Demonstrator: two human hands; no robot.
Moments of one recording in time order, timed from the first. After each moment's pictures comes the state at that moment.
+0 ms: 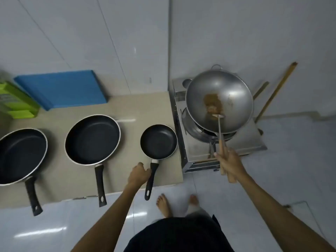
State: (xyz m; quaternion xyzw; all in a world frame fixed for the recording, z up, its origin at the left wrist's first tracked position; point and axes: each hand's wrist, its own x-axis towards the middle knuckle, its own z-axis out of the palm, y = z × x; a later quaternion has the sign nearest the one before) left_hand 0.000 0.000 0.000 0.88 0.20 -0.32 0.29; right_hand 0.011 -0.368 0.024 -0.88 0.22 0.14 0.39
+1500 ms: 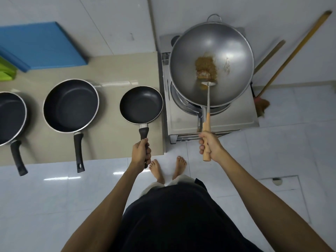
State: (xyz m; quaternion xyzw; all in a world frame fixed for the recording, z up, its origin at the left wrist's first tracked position) left_hand -0.023 -0.126 -0.014 0.58 0.43 -0.21 0.66; right_hand 0.023 -0.406 -0.013 -0.55 0.41 0.32 0.65
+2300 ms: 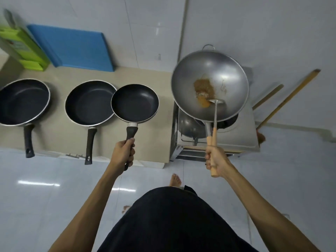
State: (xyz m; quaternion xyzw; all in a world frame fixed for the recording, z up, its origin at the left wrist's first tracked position) left_hand -0.061 -0.034 0.059 0.63 0.36 -0.12 0.68; right_hand -0.003 -0.372 0.050 -0.66 0.36 0.29 0.59
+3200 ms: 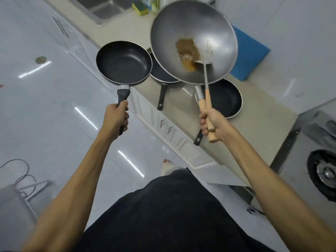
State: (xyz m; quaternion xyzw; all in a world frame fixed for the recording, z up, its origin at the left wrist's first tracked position) left_hand -0.333 0.355 0.128 0.54 0.54 0.17 0.63; right_hand -0.092 0.147 0.137 -0.71 0.04 0.51 0.48
